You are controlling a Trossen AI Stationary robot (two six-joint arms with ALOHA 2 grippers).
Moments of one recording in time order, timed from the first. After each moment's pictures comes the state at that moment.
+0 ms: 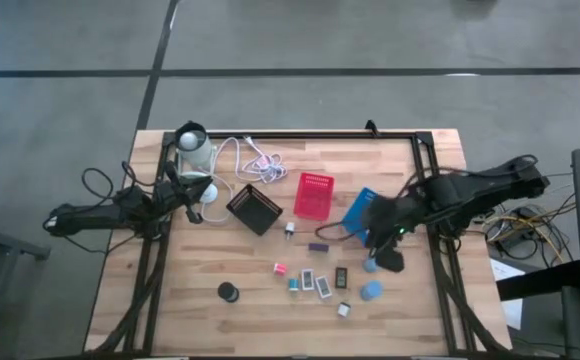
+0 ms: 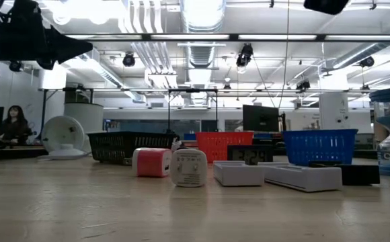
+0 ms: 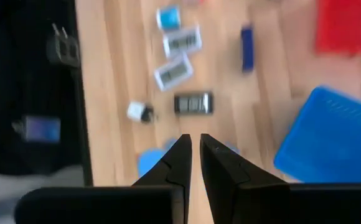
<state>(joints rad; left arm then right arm) 0.01 0.03 0.04 0.19 -0.46 0.21 0.30 1.34 1.38 -1.15 -0.11 0.52</state>
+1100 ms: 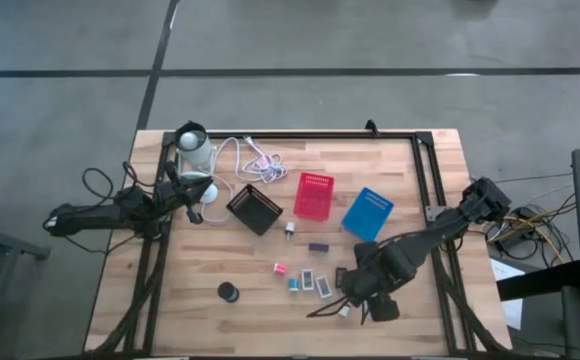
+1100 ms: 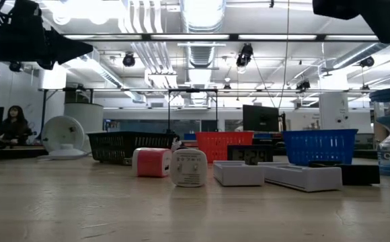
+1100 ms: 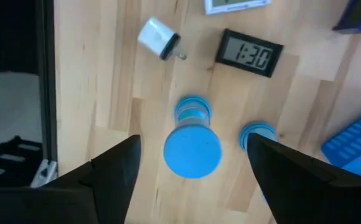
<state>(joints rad) 0.01 0.03 0.04 0.18 -0.46 0.23 0.57 1.74 1.51 -1.25 -0.09 0.42</state>
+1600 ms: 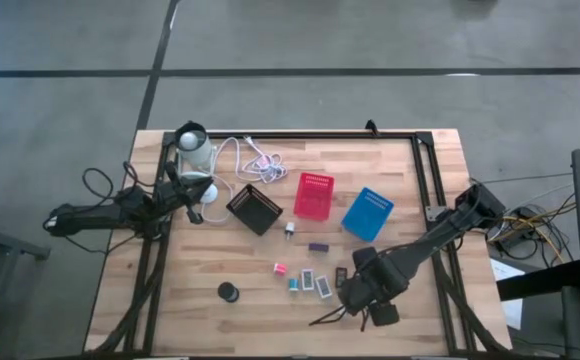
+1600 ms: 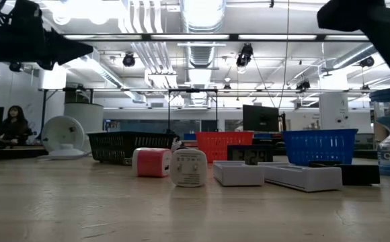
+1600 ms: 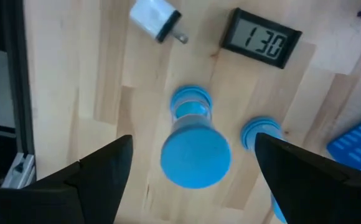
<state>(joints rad) 0.01 0.03 0.04 0.16 -0.46 0.23 0.60 1.80 1.49 -1.25 -0.08 0.40</state>
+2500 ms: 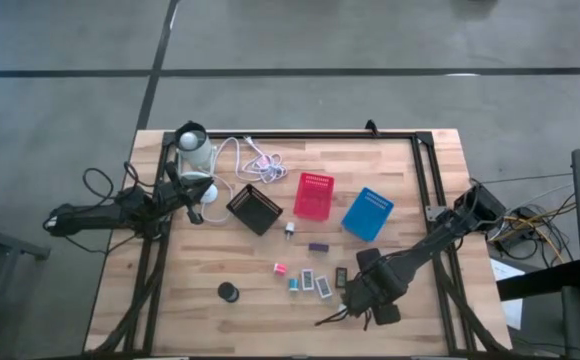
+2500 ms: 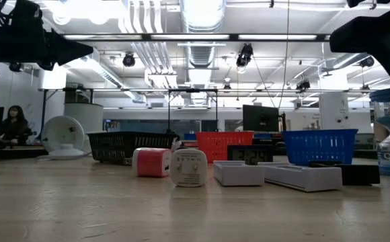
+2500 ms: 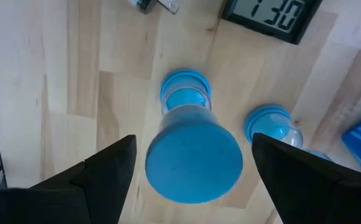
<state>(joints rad) 0.01 0.03 0.04 0.16 -0.46 0.23 0.62 1.80 1.37 -1.19 -0.07 0.44</state>
